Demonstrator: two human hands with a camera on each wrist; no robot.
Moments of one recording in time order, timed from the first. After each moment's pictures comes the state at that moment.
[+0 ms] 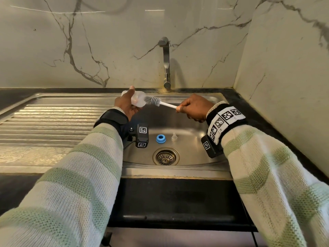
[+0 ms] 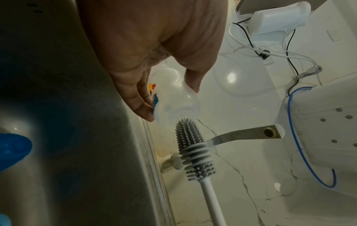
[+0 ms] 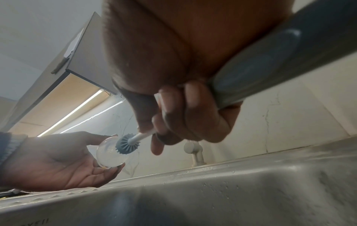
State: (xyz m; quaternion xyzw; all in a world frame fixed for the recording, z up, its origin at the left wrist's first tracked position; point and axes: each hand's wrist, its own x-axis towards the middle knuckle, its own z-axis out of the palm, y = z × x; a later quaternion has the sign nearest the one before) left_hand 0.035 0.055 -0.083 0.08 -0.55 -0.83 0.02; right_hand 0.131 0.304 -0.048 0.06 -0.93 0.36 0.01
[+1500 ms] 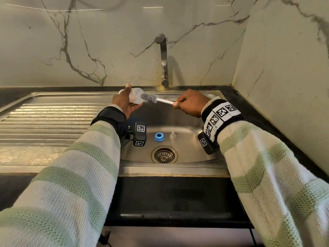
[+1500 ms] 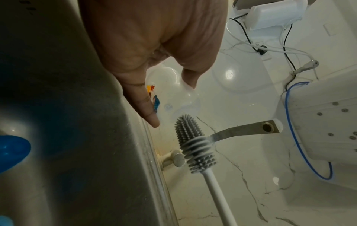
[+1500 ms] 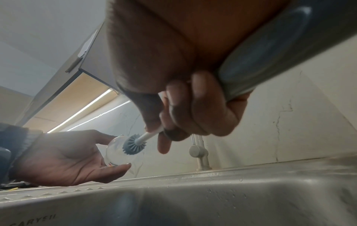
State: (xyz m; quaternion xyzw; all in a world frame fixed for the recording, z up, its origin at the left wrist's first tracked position) left_hand 0.045 0.060 -0.075 0.08 -0.54 -0.84 0.02; right_hand 0.135 0.297 -0.036 0.08 -0.96 0.27 0.06
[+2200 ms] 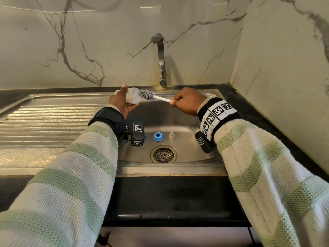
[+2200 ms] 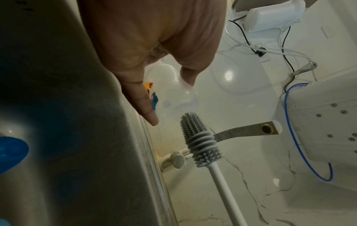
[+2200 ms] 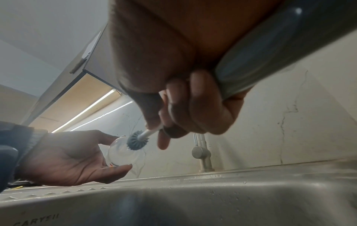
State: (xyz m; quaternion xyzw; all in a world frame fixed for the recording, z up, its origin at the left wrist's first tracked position) left_hand 0.045 0.060 -0.074 0.10 -0.55 -0.83 0.03; right_hand 0.131 0.296 -0.037 0.10 -0.96 0.25 0.07
